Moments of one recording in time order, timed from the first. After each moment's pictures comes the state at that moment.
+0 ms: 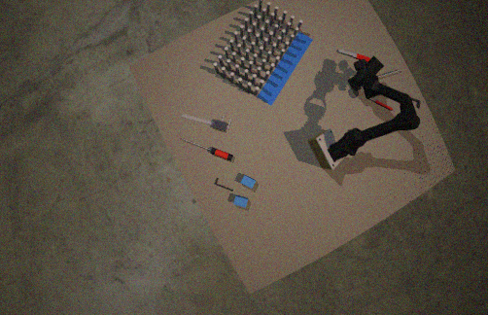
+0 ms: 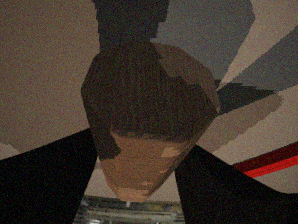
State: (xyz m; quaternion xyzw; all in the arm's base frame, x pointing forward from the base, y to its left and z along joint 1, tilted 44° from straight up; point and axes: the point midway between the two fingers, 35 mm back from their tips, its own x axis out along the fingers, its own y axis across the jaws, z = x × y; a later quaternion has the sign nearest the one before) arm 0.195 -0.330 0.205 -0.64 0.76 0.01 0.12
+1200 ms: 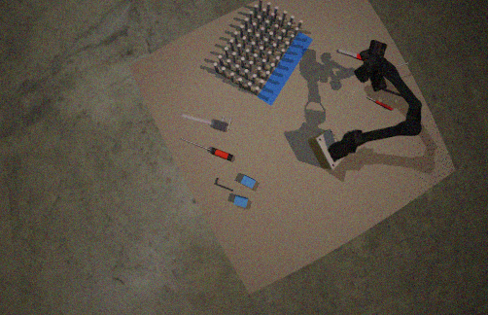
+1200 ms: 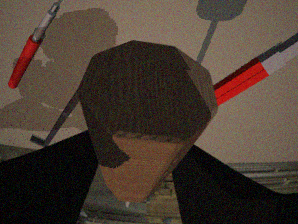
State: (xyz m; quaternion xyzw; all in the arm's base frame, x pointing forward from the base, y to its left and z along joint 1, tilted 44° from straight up) arm 0.214 -0.249 0.275 -0.63 0.76 0.04 0.14
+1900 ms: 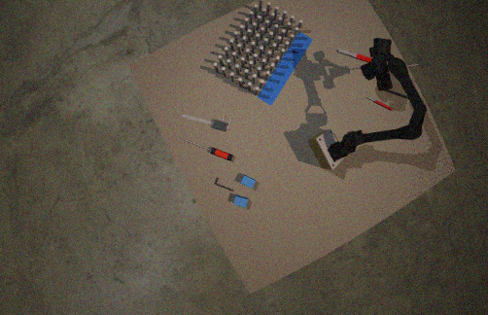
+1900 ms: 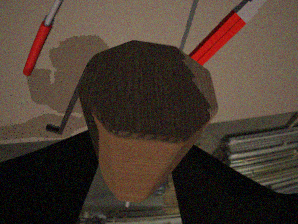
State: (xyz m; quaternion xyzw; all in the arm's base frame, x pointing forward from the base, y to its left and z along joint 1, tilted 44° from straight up) arm 0.206 -0.209 0.318 -0.64 0.75 -0.03 0.18
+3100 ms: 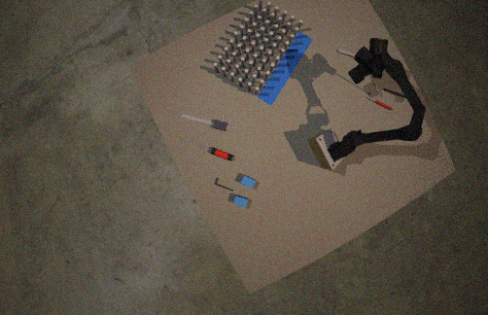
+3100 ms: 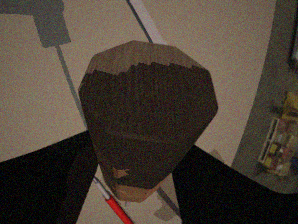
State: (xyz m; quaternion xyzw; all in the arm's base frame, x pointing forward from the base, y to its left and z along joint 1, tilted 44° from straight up) arm 0.253 -0.174 0.278 -0.43 0.57 -0.32 0.62
